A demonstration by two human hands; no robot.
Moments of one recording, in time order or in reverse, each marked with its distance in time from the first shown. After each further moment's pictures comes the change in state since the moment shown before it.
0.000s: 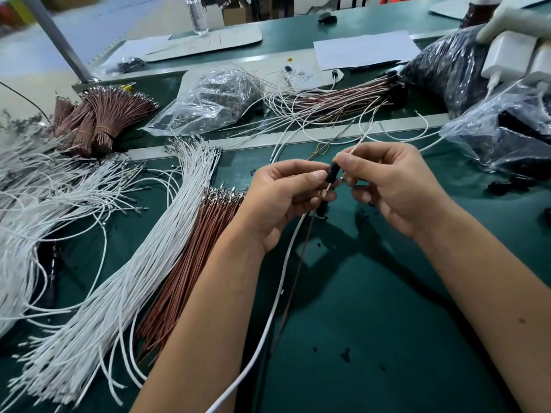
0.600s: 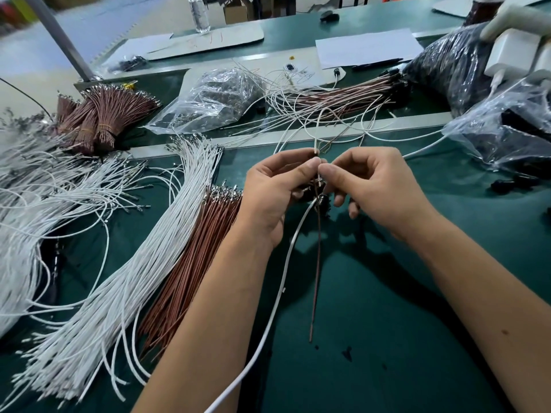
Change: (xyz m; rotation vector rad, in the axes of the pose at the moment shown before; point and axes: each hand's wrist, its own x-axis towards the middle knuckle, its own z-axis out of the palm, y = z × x) left_hand 0.004 -0.003 0.004 -0.081 0.201 0.105; right_hand -0.004 0.009 0.010 -0.380 -0.021 -0.105
